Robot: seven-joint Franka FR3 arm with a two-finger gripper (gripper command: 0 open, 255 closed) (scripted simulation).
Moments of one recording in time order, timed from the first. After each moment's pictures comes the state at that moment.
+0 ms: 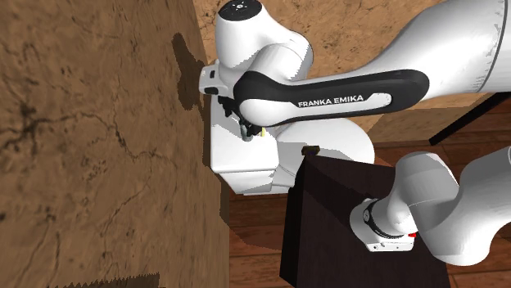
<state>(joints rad) 0.25 -0.16 -0.52 -2.15 -0.07 2.08 -1.19</state>
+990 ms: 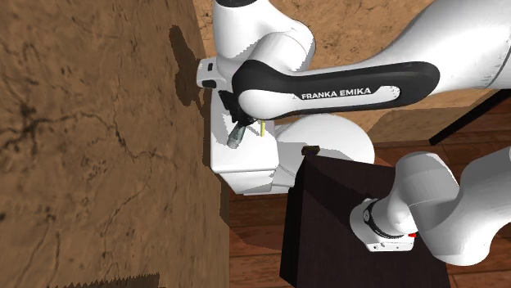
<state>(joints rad) 0.25 -0.17 -0.52 -2.11 -0.07 2.03 -1.18</state>
